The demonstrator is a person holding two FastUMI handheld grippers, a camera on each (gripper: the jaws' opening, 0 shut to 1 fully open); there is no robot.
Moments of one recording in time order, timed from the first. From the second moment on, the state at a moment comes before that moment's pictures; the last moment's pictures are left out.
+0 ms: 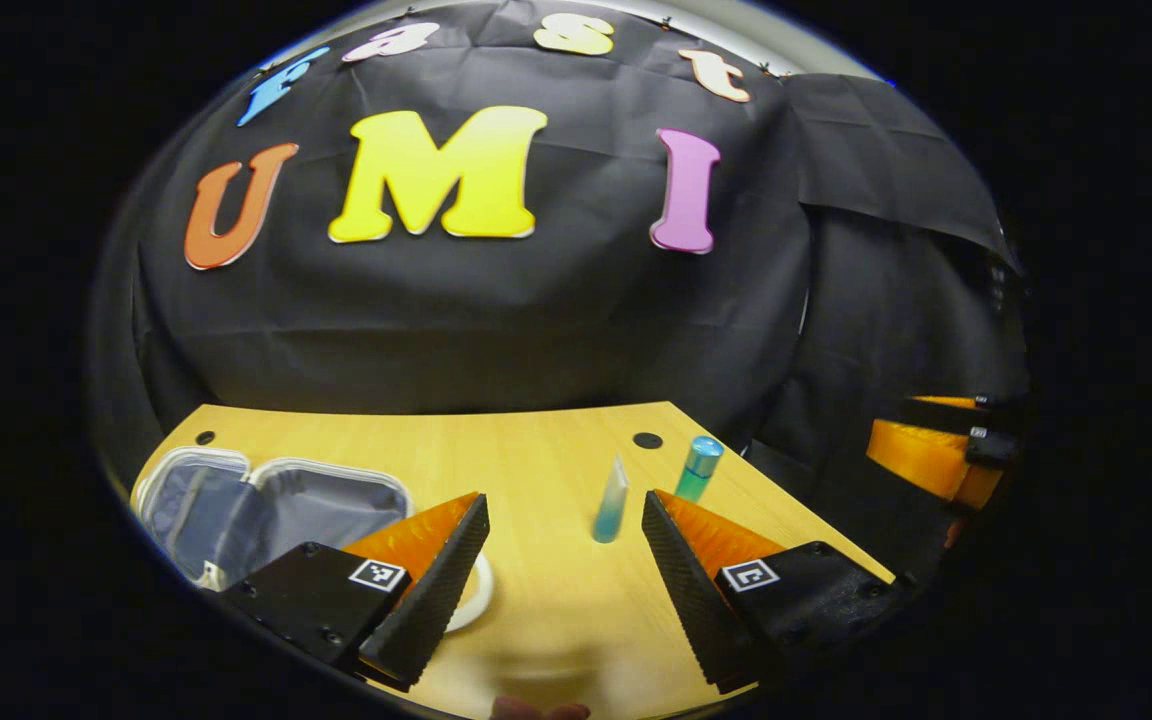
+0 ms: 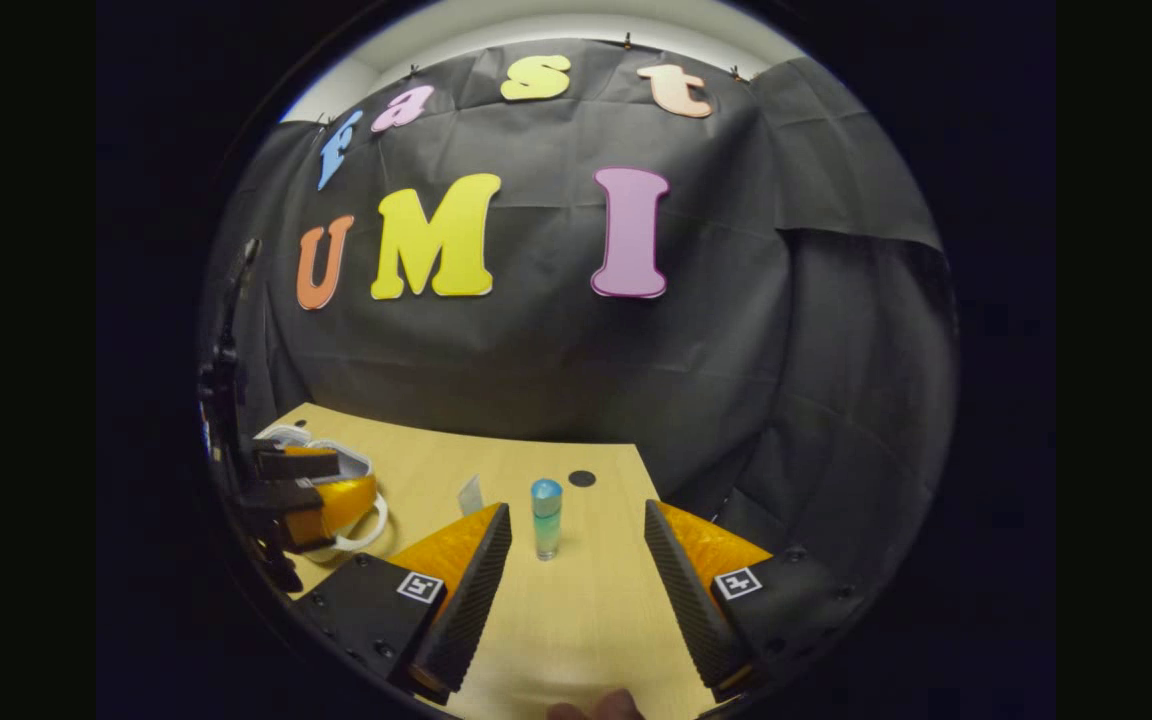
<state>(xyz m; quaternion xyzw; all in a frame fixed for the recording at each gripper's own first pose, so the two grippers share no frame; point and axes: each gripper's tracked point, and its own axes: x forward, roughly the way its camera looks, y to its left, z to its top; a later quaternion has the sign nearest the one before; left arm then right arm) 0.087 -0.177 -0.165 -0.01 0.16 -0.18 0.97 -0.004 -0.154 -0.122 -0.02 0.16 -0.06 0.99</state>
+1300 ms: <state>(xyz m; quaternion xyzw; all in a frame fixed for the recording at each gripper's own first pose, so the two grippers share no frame) 0.200 -0.247 -0.322 0.04 0.28 -0.20 0.94 0.010 -0.212 -0.182 0.00 0.23 -0.07 0.97</state>
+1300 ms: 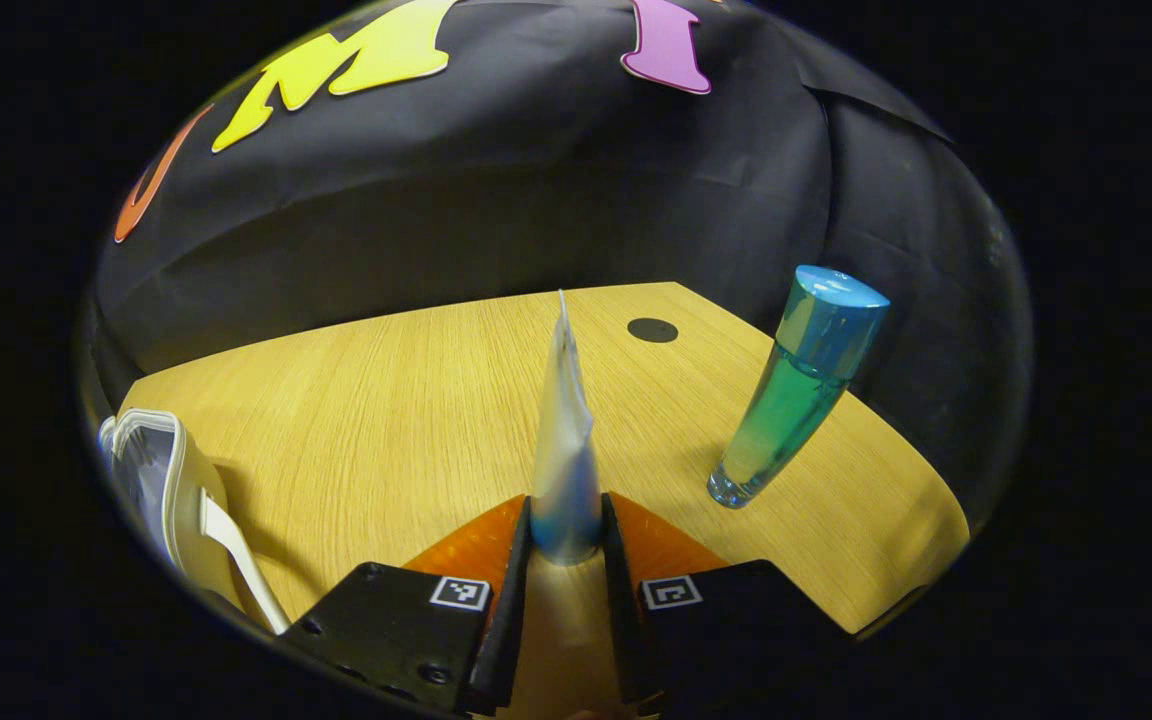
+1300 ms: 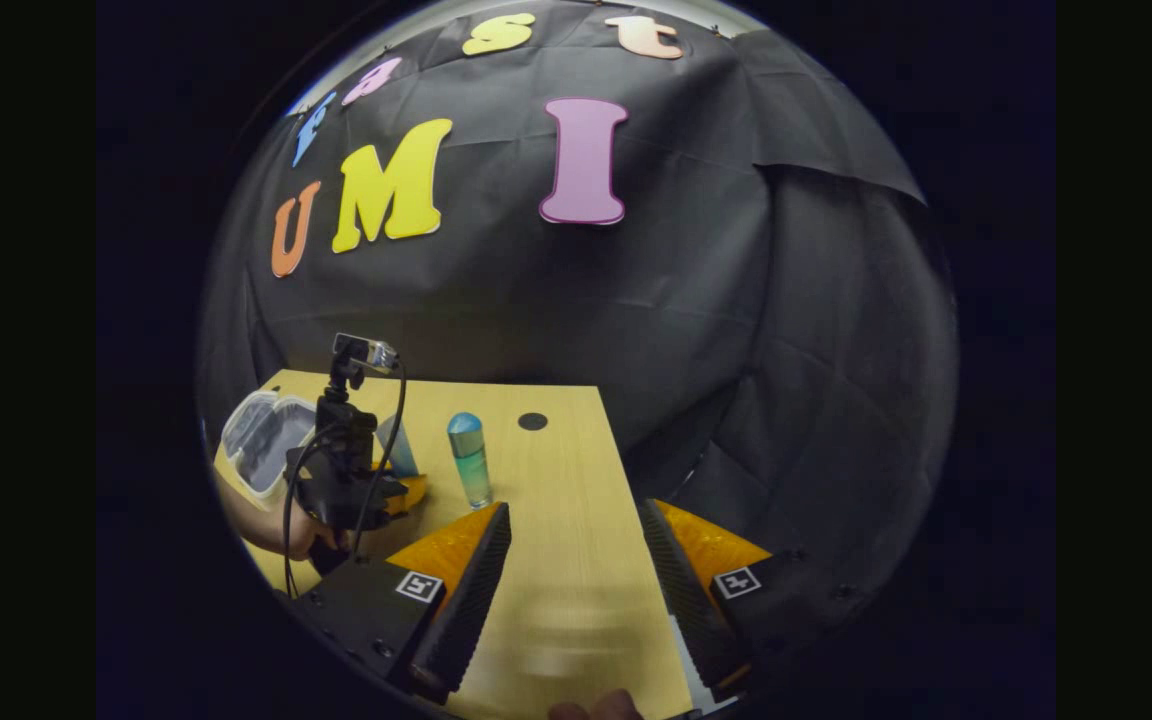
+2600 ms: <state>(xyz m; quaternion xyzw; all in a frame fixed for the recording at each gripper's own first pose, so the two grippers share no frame) 0.062 0.041 -0.192 -0.06 0.29 0.00 0.96 0.175 -0.116 -0.346 0.02 0.31 0.00 0.95</state>
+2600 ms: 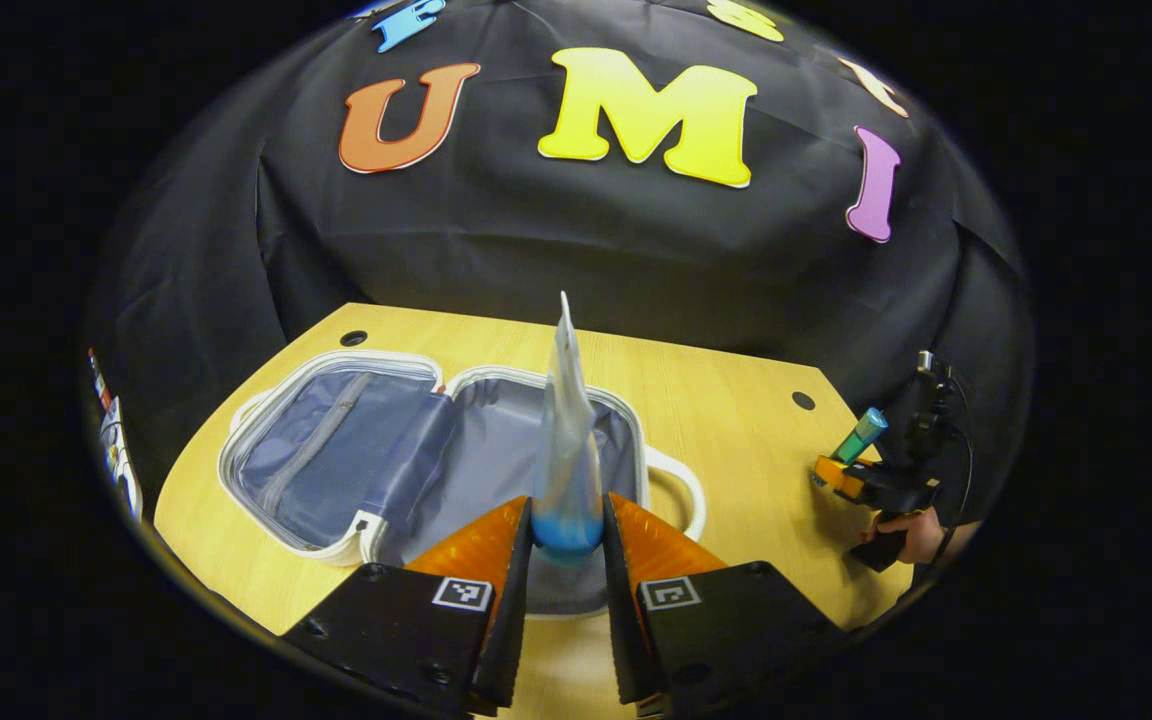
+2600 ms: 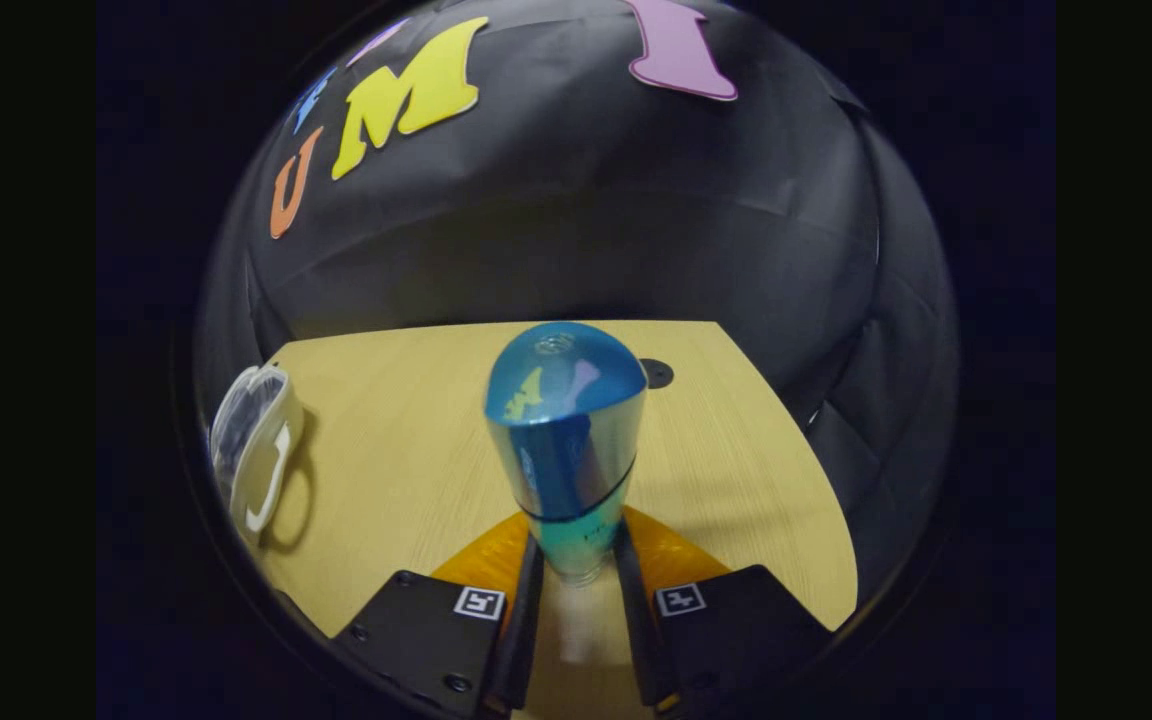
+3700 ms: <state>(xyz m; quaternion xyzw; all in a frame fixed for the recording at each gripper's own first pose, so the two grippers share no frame) 0.101 0.093 -0.333 -0.12 0.49 -0.05 0.86 -0.004 -0.068 -0.107 0.19 0.28 0.03 0.94</state>
